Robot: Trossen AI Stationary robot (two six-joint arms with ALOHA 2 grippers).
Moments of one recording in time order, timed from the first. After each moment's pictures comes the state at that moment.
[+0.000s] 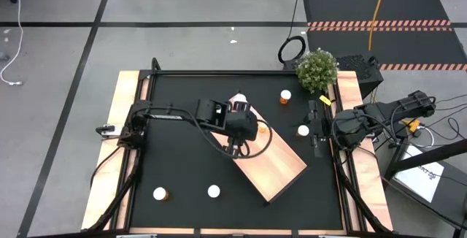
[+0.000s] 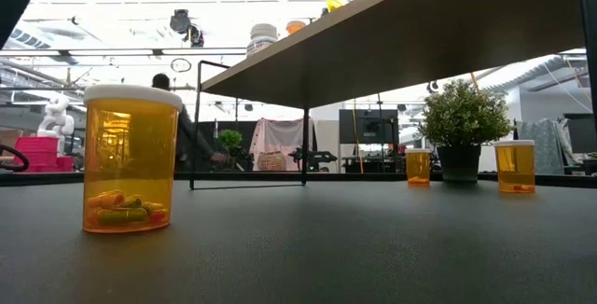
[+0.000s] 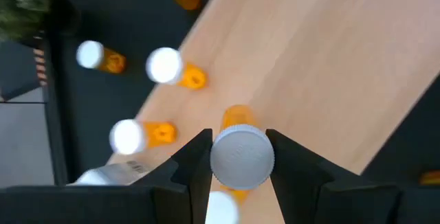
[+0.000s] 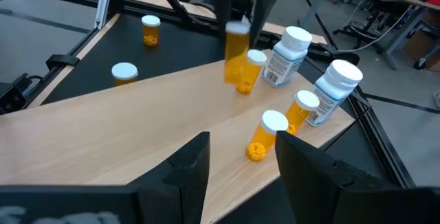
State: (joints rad) left arm -0.12 2.05 2.28 -1.27 -0.18 0.25; right arm 0.33 0.73 0.81 -0.52 0.31 -0.07
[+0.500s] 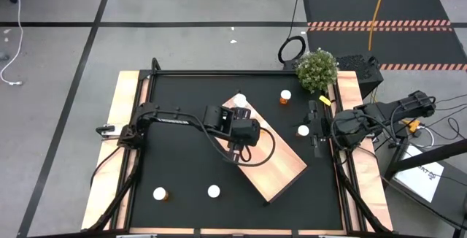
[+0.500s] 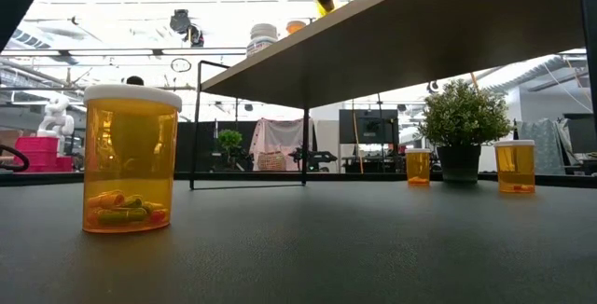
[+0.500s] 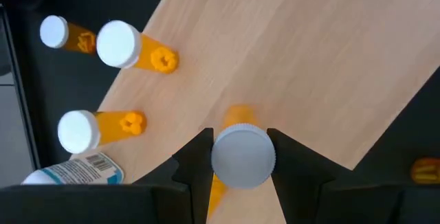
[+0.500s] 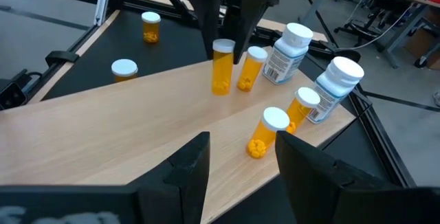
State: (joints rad) left arm -0.14 2.10 2.26 -1.30 -0.17 0.21; right arm 0.33 0.73 0.81 -0.53 0.31 -0.07
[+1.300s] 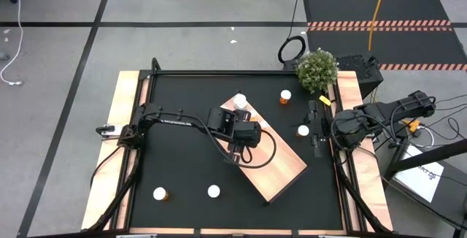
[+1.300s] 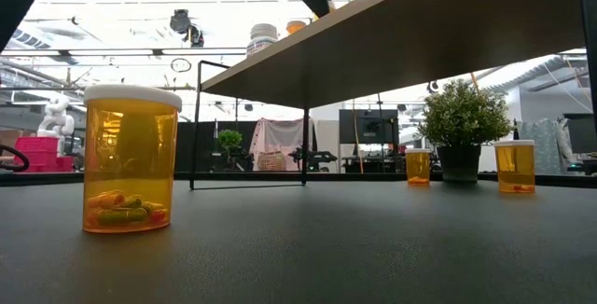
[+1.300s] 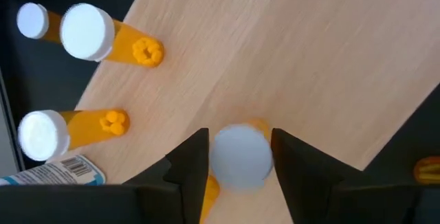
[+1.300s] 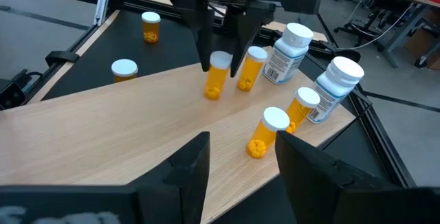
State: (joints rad) left arm -0.14 2.10 2.20 -1.27 -0.16 0.20; right arm 0.33 0.73 0.81 -0.53 0.31 -0.06
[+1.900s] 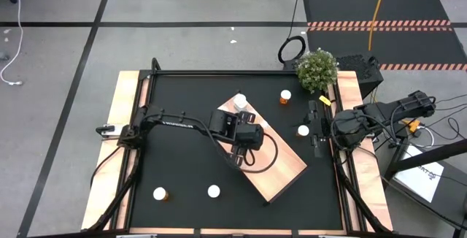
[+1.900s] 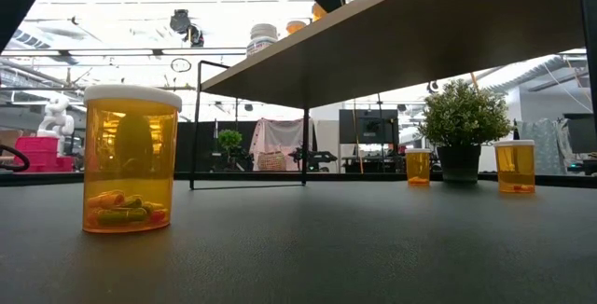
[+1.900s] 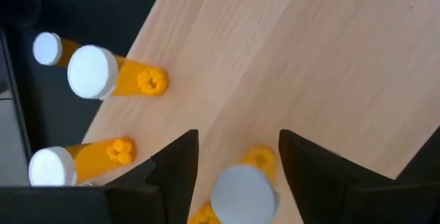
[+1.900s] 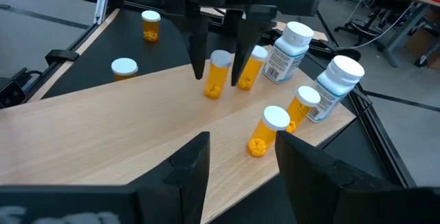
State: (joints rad) left arm -0.15 2.11 2.20 -1.20 -0.19 0.25; right arm 0.33 0.73 0.81 -0.53 0.31 -0.06
